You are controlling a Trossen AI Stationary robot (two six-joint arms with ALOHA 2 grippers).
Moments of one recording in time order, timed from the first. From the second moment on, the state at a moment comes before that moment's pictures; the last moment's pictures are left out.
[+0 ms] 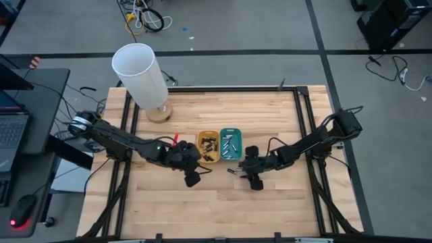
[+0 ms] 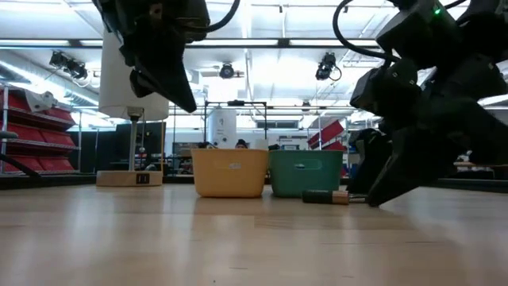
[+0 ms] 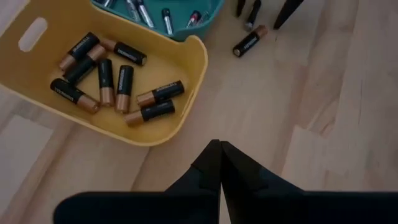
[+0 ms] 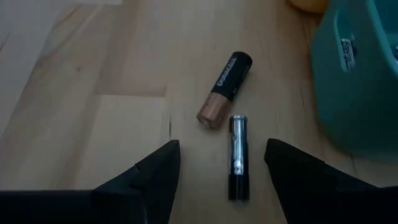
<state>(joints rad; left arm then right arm) -0.31 1.49 0.99 -0.45 -0.28 -0.65 0.29 1.69 0.53 0.29 0.13 0.19</state>
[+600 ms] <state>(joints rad) -0.34 1.49 0.99 -0.46 -0.32 -0.60 0.29 1.71 0.53 0.32 0.21 0.30</state>
